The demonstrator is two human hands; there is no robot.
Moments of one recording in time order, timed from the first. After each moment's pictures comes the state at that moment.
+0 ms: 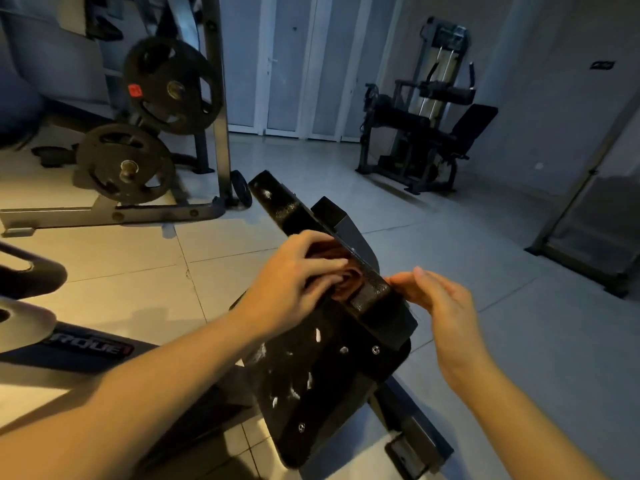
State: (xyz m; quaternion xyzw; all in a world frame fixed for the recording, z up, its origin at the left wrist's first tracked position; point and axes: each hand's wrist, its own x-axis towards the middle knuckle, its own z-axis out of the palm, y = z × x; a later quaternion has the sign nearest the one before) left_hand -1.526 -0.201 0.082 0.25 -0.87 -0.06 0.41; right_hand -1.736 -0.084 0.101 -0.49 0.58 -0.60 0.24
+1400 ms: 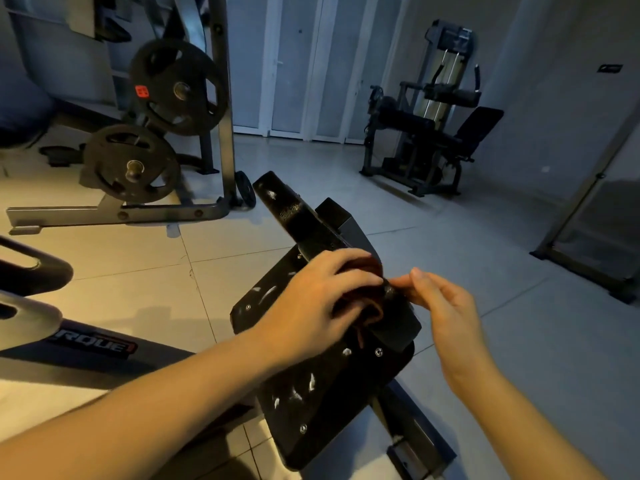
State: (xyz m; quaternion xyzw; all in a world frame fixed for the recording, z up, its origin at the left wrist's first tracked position) left_hand -1.540 -0.165 0.085 0.20 -0.88 -0.09 0.42; right_hand -1.731 -0.082 0.102 -0.52 0.57 -0.59 0.24
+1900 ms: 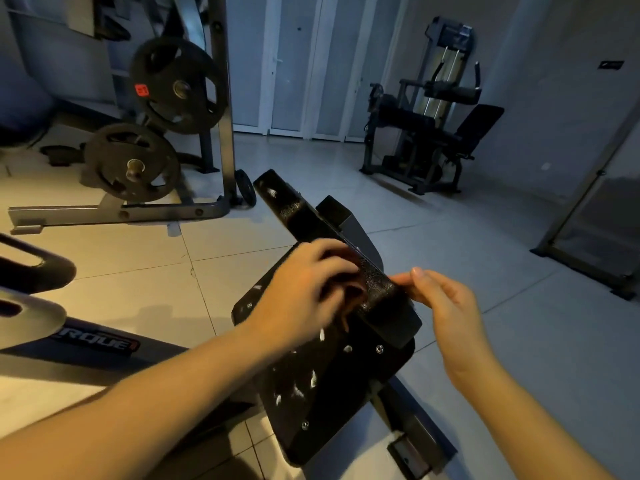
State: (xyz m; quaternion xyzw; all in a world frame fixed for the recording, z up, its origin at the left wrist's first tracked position) left_hand -1.531 -0.176 0.079 0.28 -0.85 -0.10 0.43; right_hand -1.732 -0.080 0.103 -0.52 0.58 -0.57 0.24
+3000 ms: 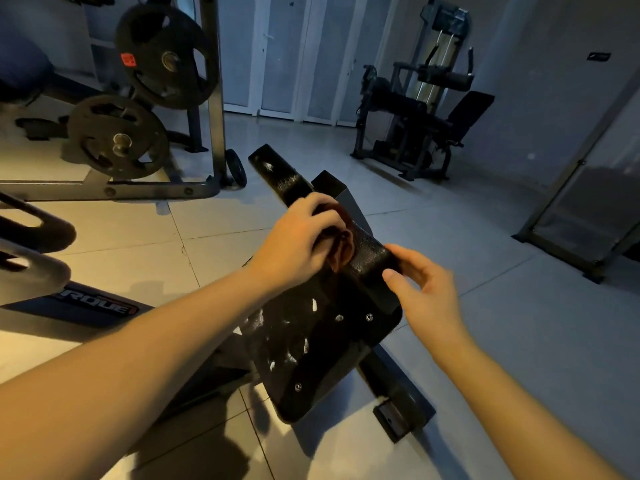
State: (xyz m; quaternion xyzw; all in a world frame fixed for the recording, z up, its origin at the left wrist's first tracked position) left_hand -1.532 -0.202 0.085 0.25 -0.86 -0.07 0.43; right_hand -1.721 -0.067 0.084 -0.54 0.63 -0.53 0.17
